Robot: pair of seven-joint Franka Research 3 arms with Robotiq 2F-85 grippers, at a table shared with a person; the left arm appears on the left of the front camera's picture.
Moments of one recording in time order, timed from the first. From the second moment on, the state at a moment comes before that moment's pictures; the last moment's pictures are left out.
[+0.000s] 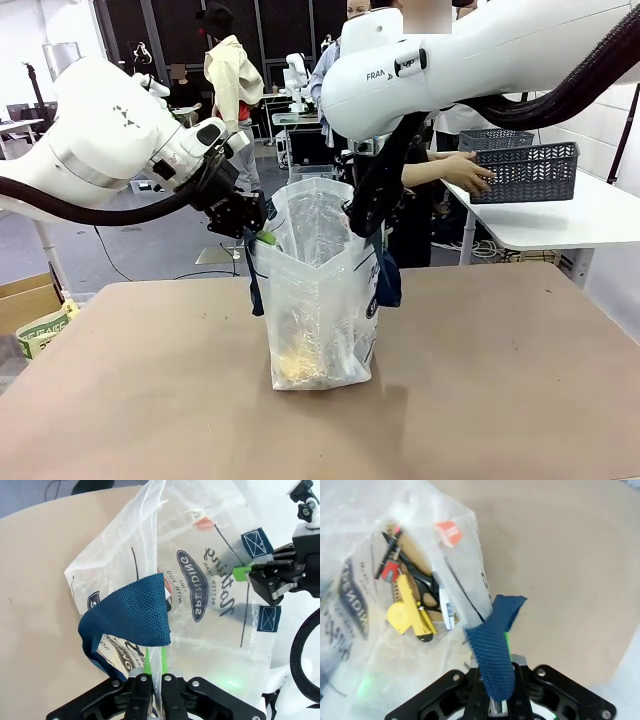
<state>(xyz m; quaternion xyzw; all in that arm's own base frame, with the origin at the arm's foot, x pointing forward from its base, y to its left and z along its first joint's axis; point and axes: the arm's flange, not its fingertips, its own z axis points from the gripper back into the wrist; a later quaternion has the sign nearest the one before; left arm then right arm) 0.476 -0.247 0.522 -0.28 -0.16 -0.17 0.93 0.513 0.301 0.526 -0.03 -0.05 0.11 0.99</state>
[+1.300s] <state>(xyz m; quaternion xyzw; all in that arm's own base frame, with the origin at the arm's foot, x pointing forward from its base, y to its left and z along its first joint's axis) 0.481 -0.260 0.520 -0.24 -0.16 -0.13 0.95 0.508 0.317 0.524 -0.05 0.00 -0.02 1.00</state>
